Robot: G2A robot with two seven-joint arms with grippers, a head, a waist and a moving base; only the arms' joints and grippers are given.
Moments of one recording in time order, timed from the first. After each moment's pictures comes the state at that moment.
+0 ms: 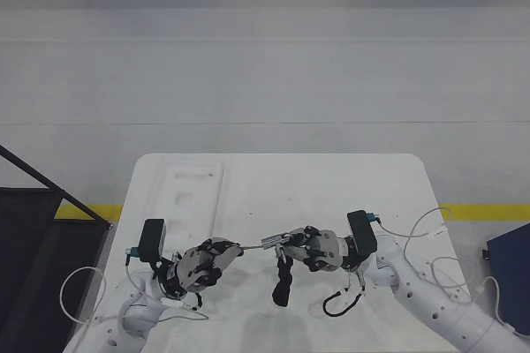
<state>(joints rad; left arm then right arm) 1.59 -1.00 -1.26 -1.82 0.82 -1.01 0.42 -0.95 -0.94 0.63 -1.52 -0.95 -1.00 -0.67</state>
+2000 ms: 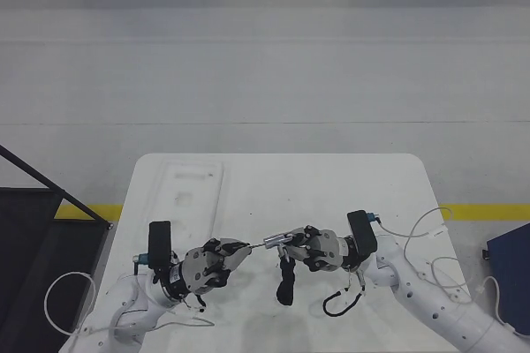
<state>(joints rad) 1.66 -1.01 -1.34 -1.99 0.91 -0.87 0.29 -0.95 -0.94 0.63 -1.52 -0.95 -1.00 -0.67</state>
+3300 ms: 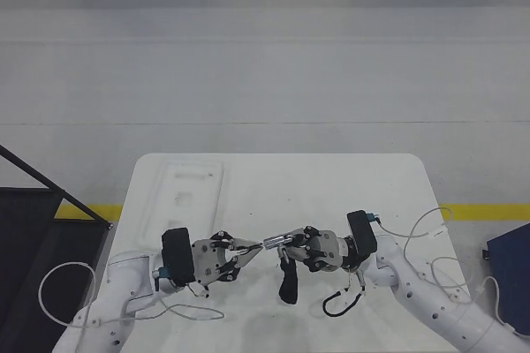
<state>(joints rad) 1.54 -1.02 -1.35 -1.98 1.41 -0.86 0.50 -0.95 -0.94 0.63 -1.52 -0.95 -1.00 -0.67</state>
